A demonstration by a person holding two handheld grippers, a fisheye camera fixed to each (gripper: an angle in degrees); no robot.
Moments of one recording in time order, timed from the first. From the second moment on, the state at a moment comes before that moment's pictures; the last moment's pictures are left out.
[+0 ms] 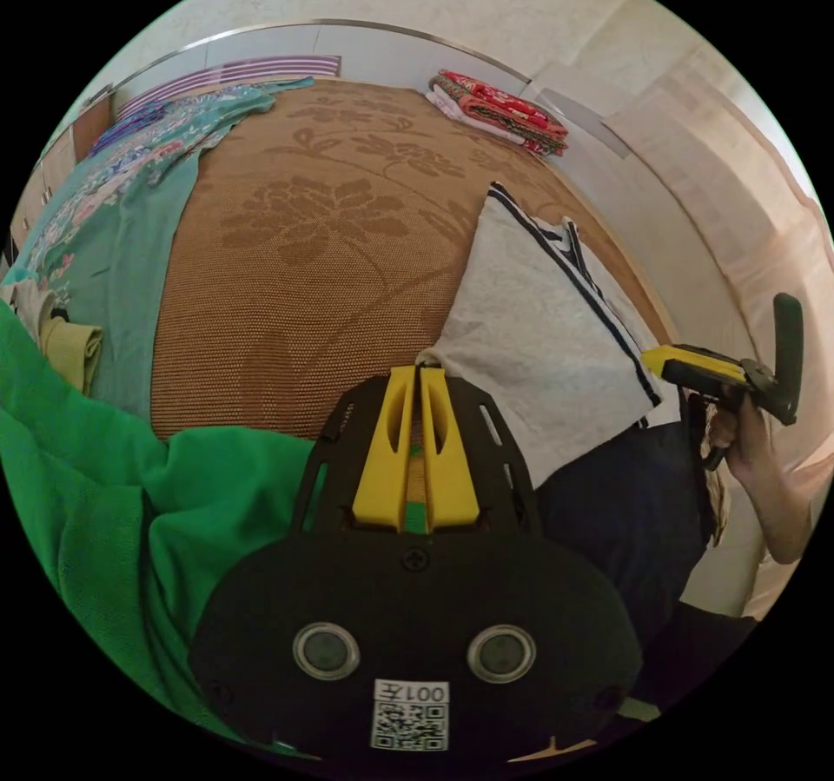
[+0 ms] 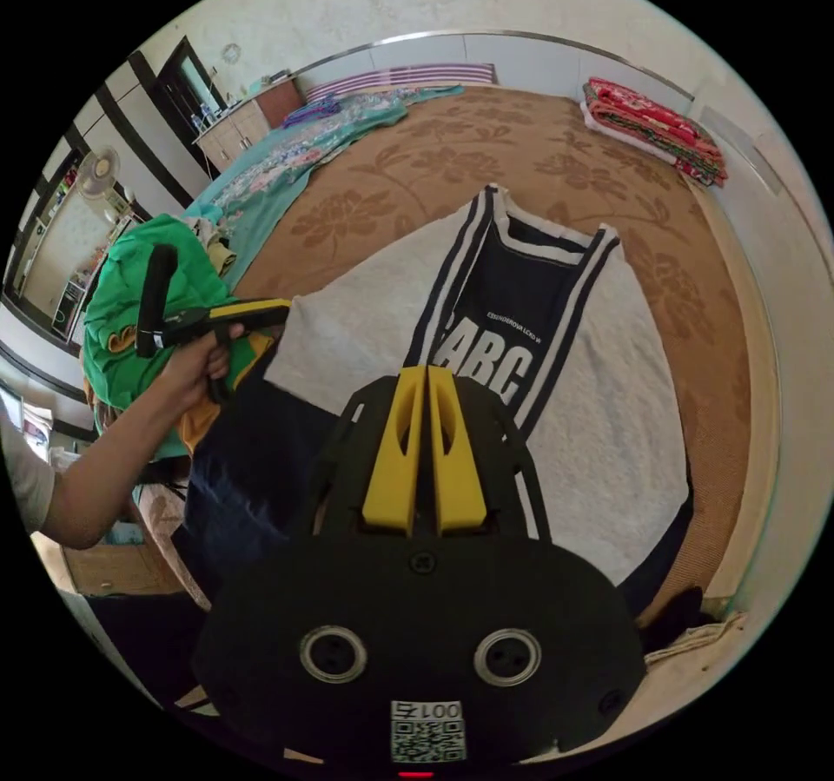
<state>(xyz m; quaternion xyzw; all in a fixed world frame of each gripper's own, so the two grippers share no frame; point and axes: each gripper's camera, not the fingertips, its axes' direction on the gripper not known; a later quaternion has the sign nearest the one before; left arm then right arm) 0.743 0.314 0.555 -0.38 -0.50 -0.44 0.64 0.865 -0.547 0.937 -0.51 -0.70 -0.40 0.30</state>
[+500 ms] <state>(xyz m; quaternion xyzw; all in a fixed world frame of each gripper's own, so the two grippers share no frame) 0.791 0.277 0.565 -0.30 -0.51 -0.46 0.66 0.948 -0.562 0.931 -0.45 -0.74 -0.42 0.26</state>
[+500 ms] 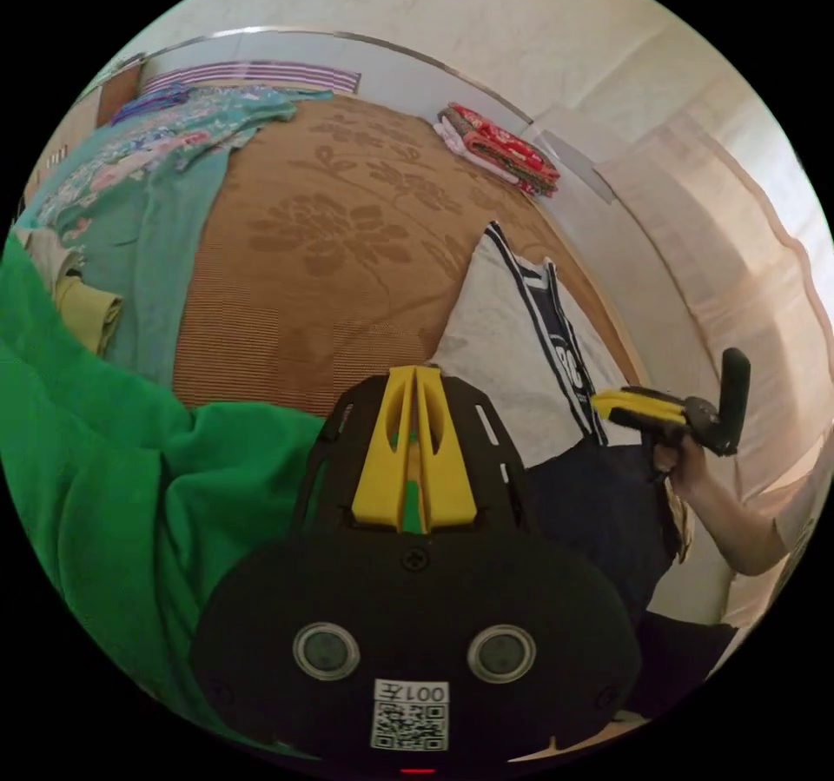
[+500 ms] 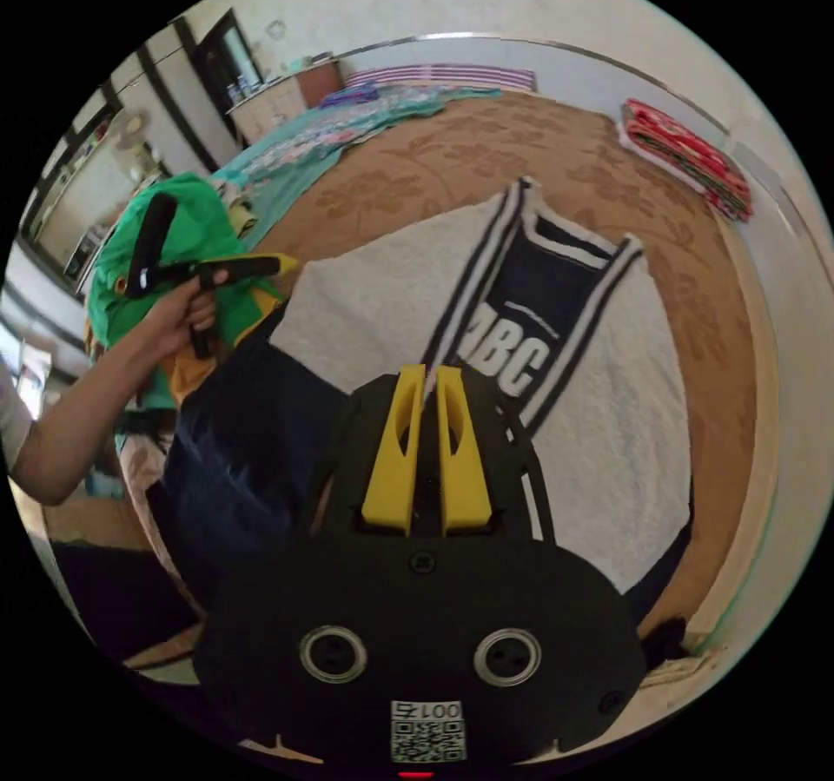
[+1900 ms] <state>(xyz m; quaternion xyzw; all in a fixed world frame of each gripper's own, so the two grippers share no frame) 1.066 0.210 0.737 -0.58 -0.46 -0.49 0.46 1.366 -0.581 1.244 -0.68 -0.48 -0.42 0.36</state>
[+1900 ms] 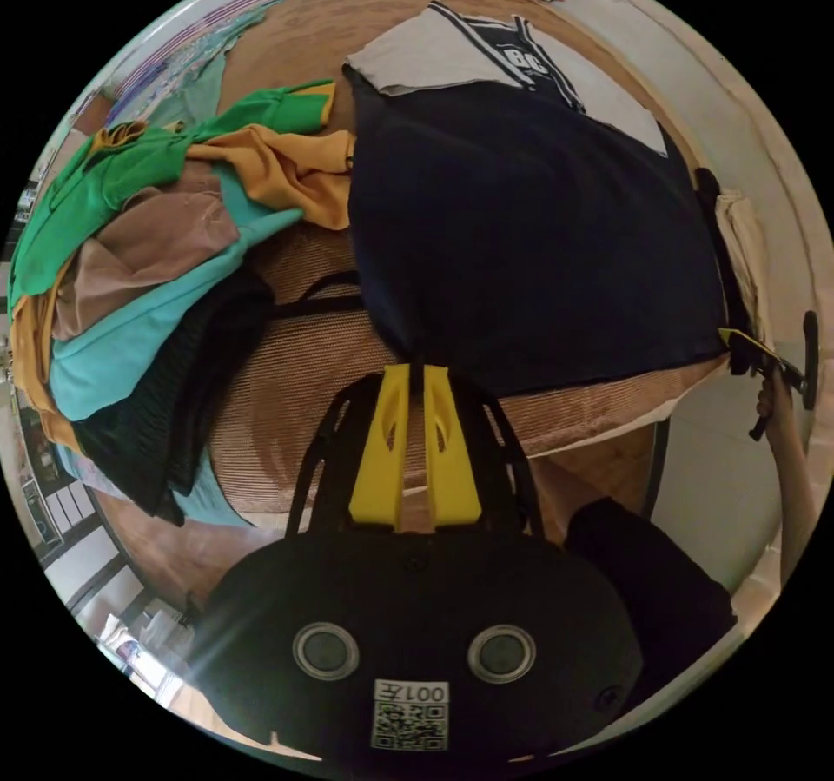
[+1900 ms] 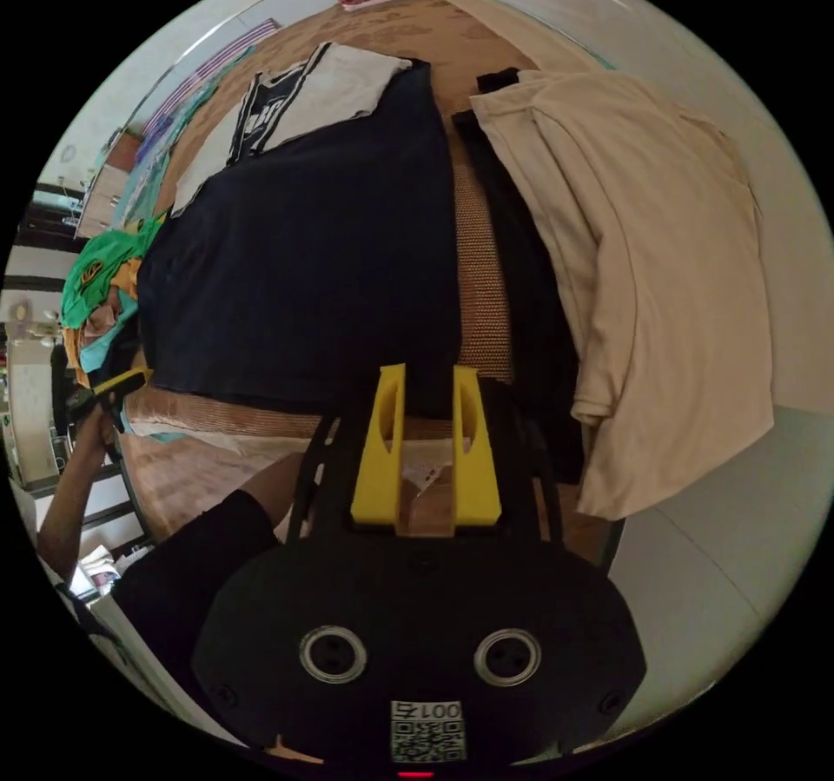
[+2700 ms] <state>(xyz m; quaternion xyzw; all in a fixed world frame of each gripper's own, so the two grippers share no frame) 0.954 0.056 0.710 -0.42 -0.43 -0.49 0.63 1.225 -0.688 1.378 -0.54 -0.68 -0.34 0.36</state>
